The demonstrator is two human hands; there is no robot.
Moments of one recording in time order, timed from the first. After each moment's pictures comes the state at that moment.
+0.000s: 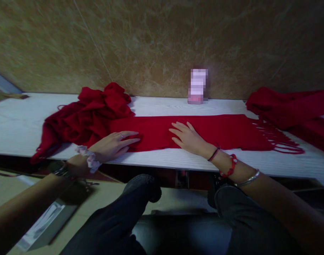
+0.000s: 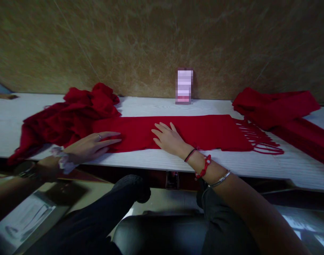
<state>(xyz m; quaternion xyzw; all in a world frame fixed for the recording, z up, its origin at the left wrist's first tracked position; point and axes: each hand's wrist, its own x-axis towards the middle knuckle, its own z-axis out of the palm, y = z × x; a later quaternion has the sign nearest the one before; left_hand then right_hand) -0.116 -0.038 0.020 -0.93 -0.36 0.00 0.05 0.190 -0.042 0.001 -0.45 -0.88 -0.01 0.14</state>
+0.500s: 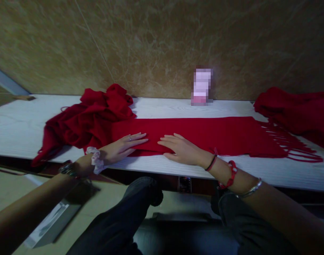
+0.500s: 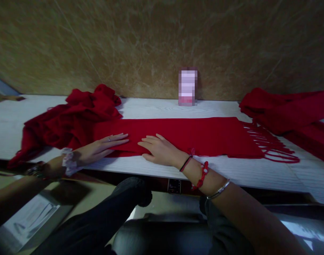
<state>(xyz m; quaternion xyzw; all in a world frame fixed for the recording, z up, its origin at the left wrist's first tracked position) -0.110 -0.029 0.010 -0.93 -0.35 0.01 -0.09 0.171 -0.047 -0.005 -0.31 -0.93 0.07 0.17</state>
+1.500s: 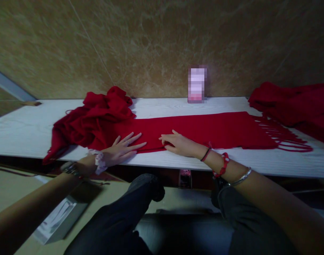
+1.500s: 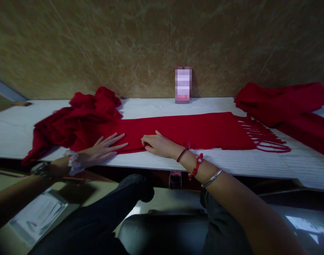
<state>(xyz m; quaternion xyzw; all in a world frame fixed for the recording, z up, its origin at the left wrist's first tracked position) -0.108 -0.044 0.013 -0.88 -0.46 0.13 -0.05 0.172 -0.042 -0.005 -0.29 -0.91 0.19 0.21</state>
